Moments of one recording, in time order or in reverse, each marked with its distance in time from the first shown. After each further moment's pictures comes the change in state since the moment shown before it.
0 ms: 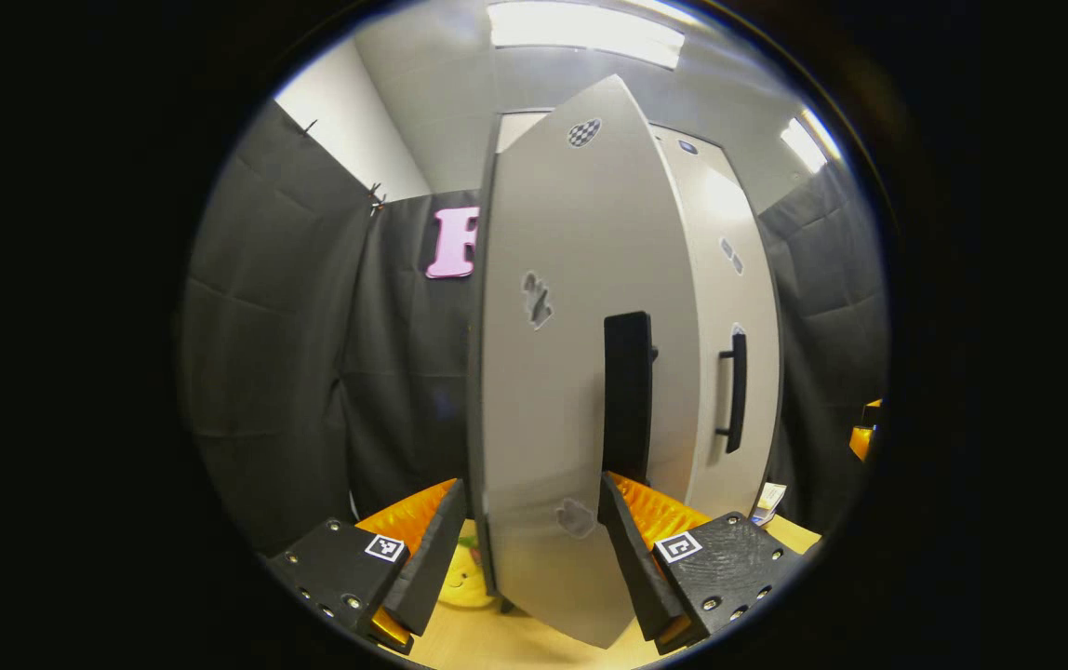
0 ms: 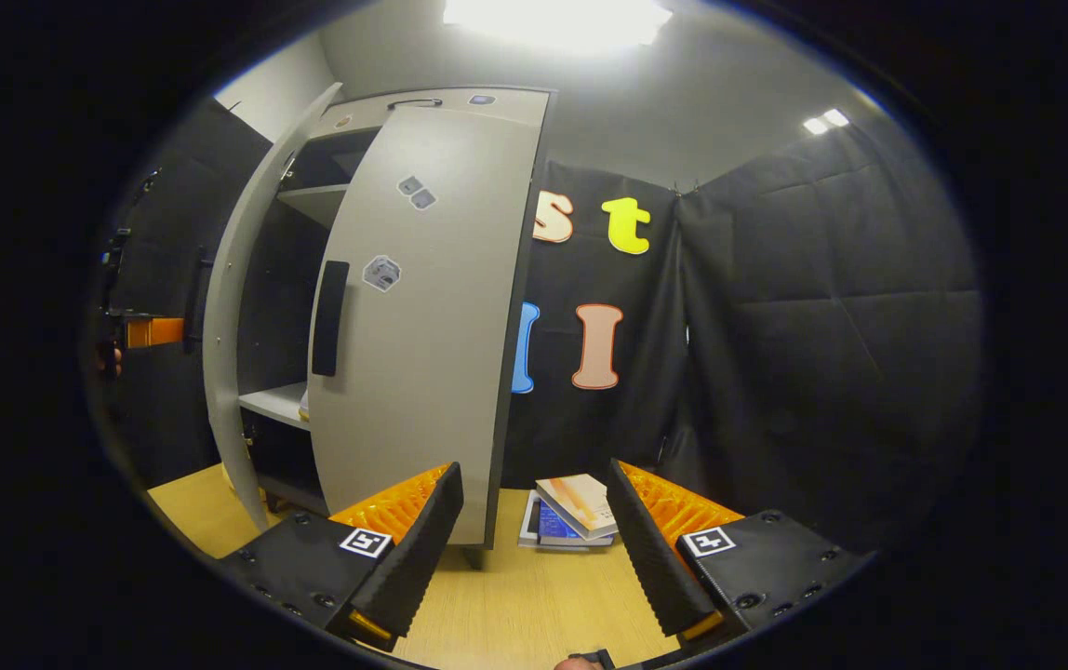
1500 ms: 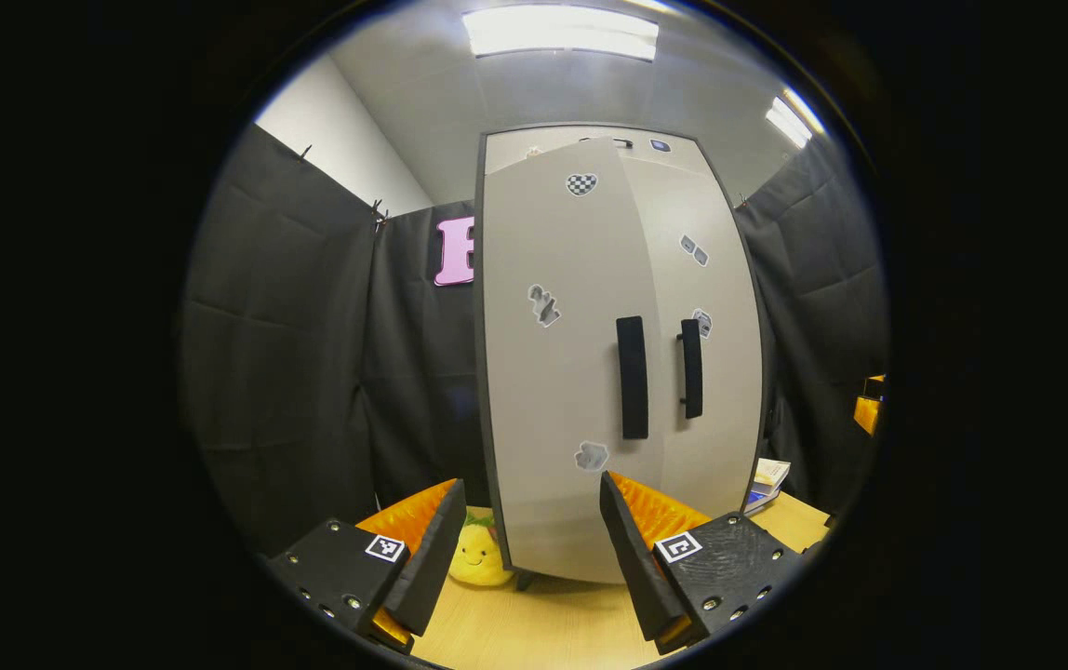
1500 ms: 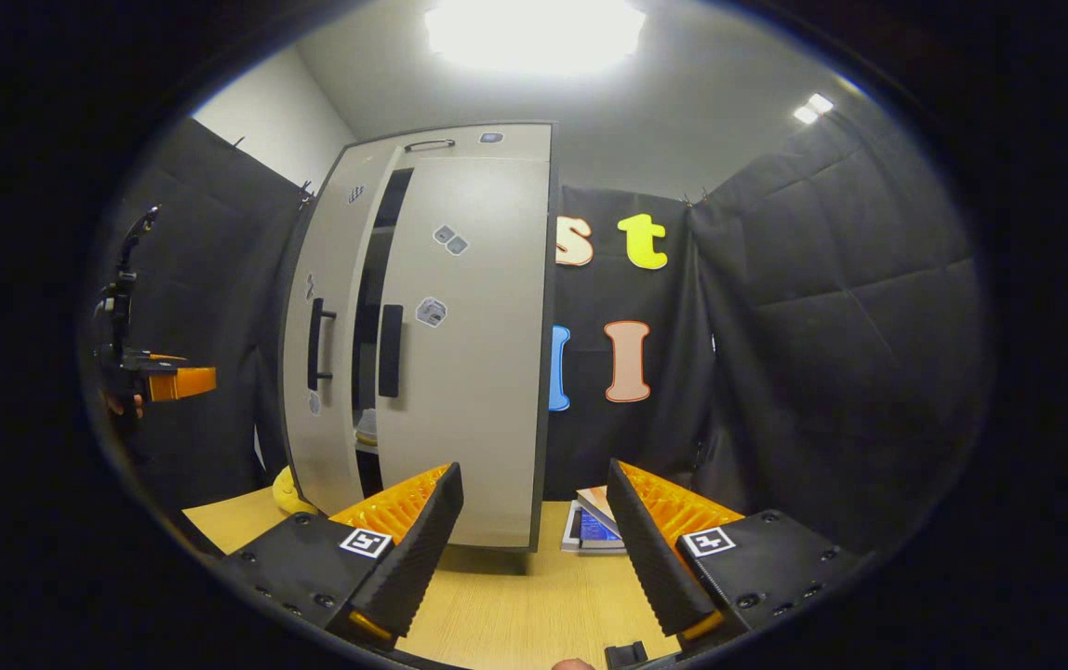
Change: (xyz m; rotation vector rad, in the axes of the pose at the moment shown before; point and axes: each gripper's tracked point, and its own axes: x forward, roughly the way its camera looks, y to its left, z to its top) left arm -0.109 0.016 -0.012 0.062 0.032 0.067; right arm -0.061 0.031 0.015 0.069 -0.084 0.110
